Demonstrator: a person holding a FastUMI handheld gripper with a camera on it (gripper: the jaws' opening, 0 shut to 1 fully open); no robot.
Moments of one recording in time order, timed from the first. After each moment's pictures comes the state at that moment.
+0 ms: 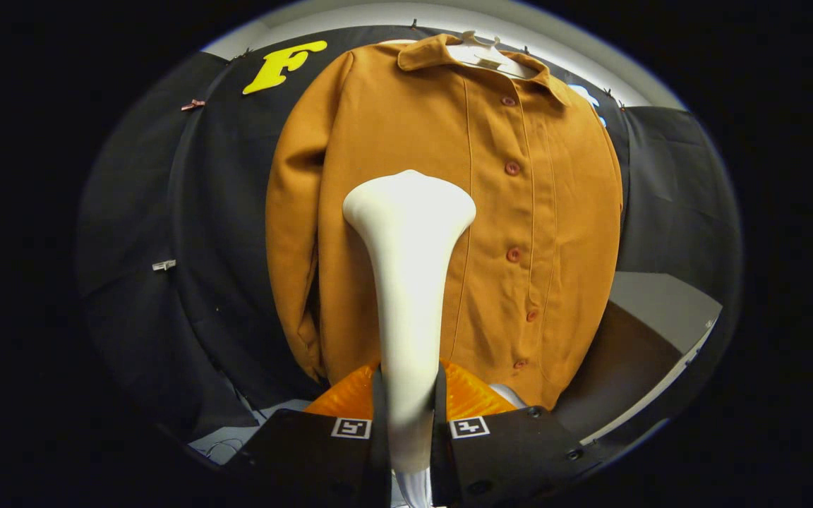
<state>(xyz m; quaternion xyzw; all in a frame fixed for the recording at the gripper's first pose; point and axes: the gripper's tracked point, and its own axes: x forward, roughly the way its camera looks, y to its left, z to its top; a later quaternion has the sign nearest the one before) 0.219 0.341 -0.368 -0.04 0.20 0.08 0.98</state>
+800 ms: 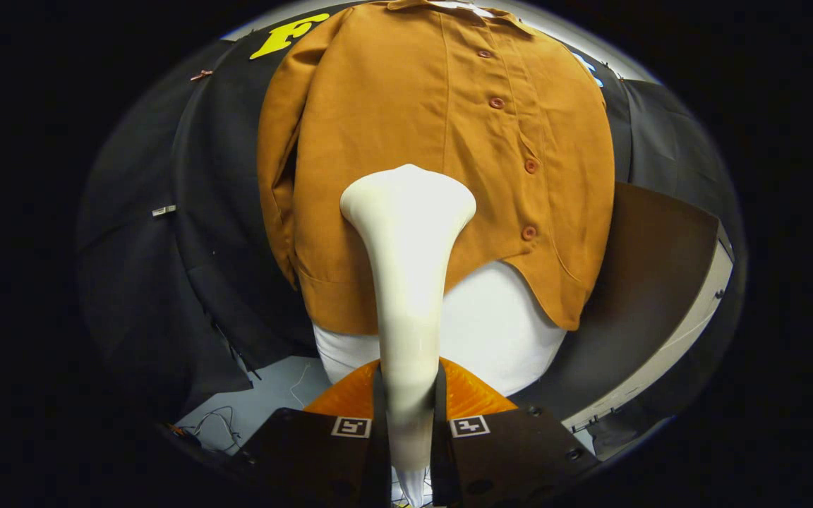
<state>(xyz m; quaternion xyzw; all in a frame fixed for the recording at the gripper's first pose) 0.162 0.286 -0.503 -0.06 0.27 0.09 0.96</state>
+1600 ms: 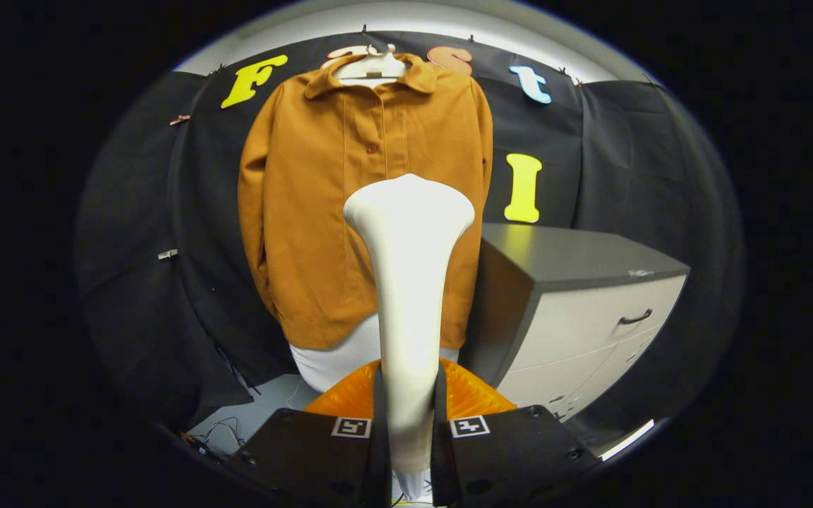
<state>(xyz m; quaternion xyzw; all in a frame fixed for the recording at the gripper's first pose) 0.096 0.162 -0.331 -0.03 0.21 0.06 0.97</state>
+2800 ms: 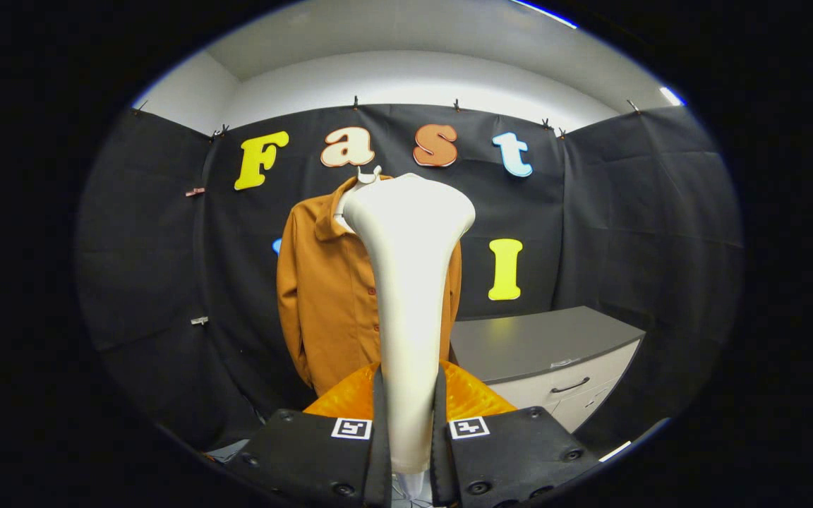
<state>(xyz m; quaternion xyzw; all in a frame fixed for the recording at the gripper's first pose) 0.029 0.120 -0.110 0.01 0.09 0.08 0.99</state>
